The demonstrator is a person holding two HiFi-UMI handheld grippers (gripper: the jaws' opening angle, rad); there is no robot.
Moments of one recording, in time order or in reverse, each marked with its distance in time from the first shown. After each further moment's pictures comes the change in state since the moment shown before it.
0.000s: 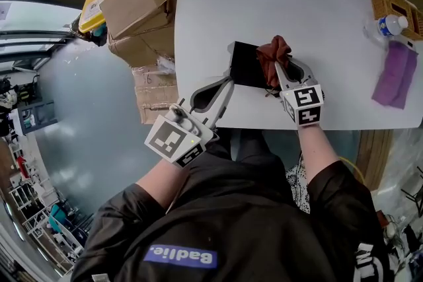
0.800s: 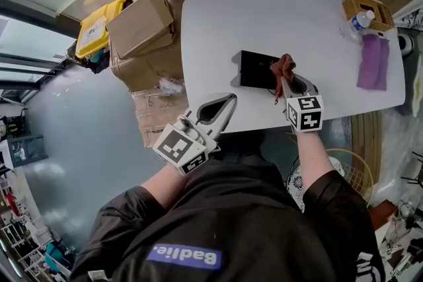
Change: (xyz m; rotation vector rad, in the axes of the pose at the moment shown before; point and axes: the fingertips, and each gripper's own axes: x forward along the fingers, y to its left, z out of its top) left arm -0.074 -0.020 0.013 0.024 -0.043 -0.202; right arm -0.061 0.026 0.006 0.098 0.048 -0.242
